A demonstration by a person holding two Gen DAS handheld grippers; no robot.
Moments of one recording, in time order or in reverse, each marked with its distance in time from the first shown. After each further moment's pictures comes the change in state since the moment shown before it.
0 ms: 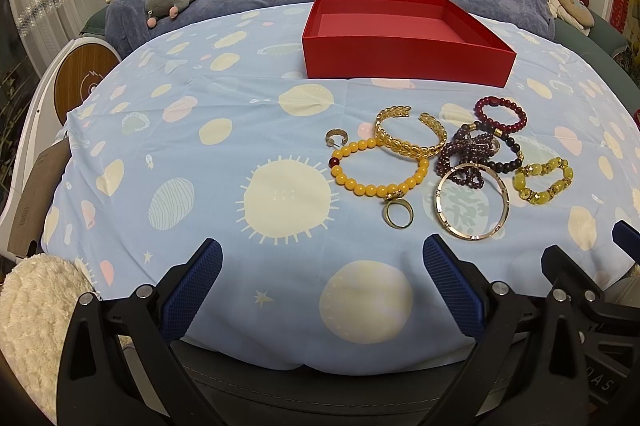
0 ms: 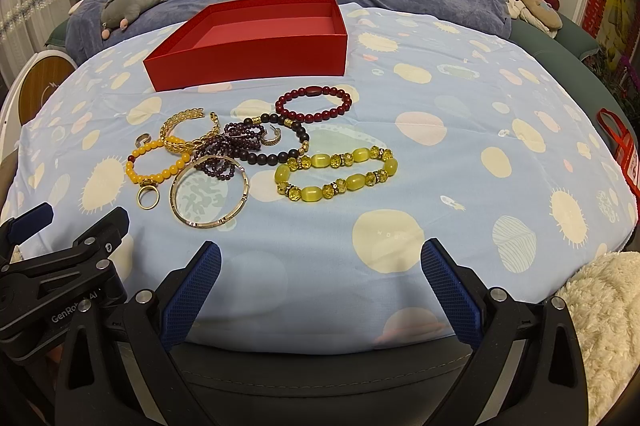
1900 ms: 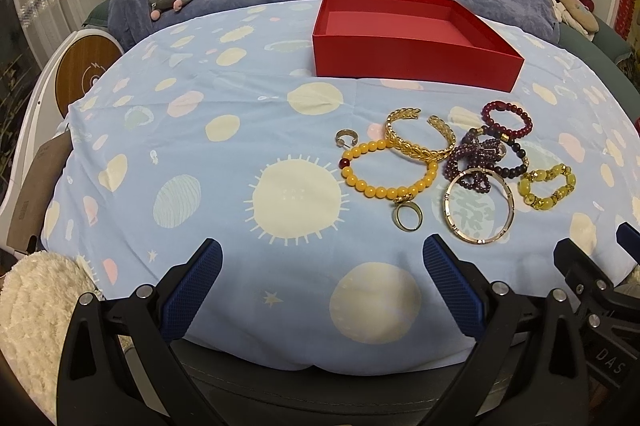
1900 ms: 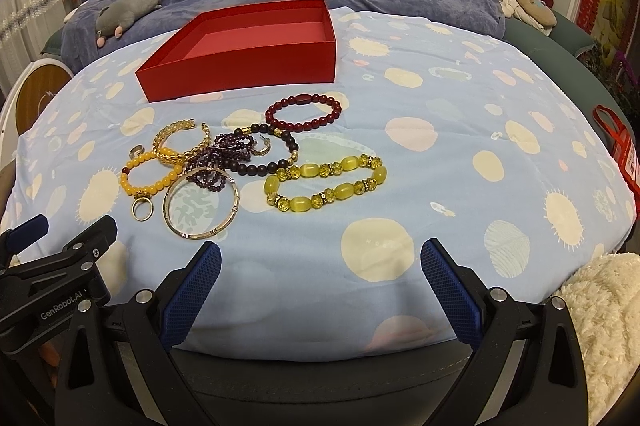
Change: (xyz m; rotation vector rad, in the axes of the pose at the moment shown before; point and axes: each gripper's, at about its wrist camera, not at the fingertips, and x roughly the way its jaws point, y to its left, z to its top) left arm 0.001 0.010 -0.001 -0.030 0.022 0.000; right arm 0.000 -0.004 0.004 0.019 -0.013 -0.006
